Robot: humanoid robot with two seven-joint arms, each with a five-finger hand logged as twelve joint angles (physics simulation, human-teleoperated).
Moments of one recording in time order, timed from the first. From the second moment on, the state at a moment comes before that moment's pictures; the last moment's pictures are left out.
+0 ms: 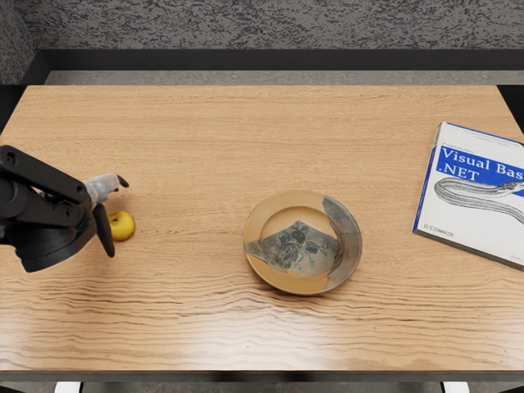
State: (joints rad) left arm -1.79 0.32 1.08 -1.63 0.02 0.61 0.25; right arm -0.05 0.00 0.00 0.24 0.12 0.02 0.14
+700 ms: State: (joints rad) left arm -1.77 0.31 1.06 -1.62 0.00 0.61 0.25; right arm -0.05 0.00 0.00 0.24 0.12 0.02 0.14
